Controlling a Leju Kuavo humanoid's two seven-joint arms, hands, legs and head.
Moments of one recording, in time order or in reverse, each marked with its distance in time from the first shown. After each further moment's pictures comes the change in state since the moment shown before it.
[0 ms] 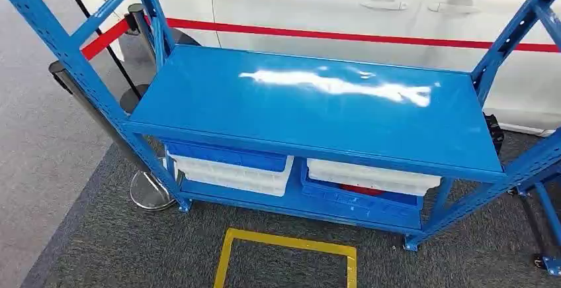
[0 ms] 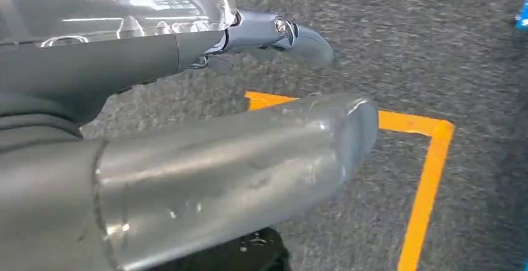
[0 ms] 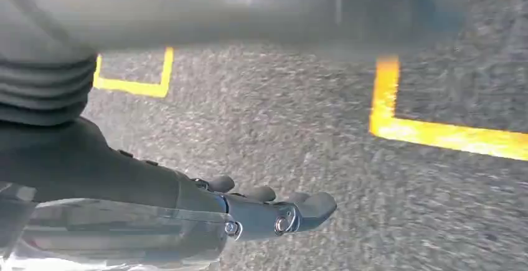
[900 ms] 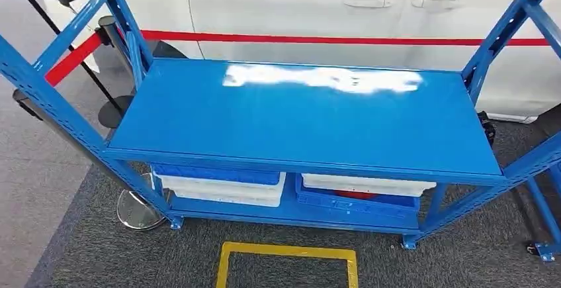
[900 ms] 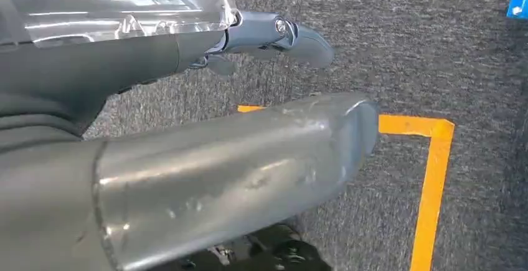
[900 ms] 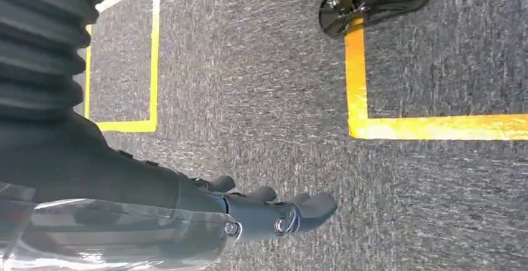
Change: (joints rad) left arm 0.021 0.009 0.004 0.000 -0.018 0.002 0.021; right arm -0.018 0.018 -0.052 -0.009 -0.019 -0.062 0.015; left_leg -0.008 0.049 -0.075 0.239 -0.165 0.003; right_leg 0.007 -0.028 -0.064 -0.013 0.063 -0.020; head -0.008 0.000
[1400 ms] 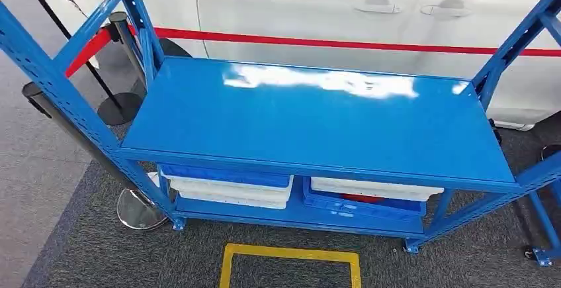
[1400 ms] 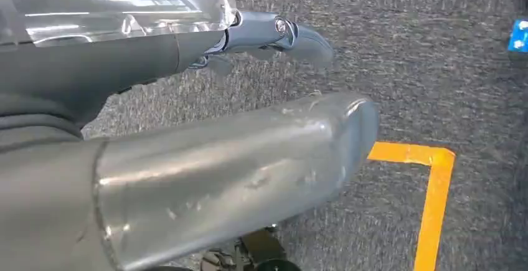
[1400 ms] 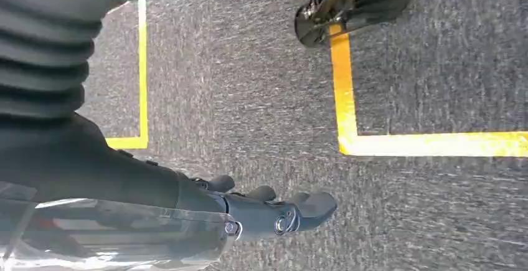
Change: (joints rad) left arm 0.000 0.002 0.009 0.000 -0.013 -0.002 0.004; right arm -0.002 0.009 -0.018 -0.002 -0.021 -0.011 -0.037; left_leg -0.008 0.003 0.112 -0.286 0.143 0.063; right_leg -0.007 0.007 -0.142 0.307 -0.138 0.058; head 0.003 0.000
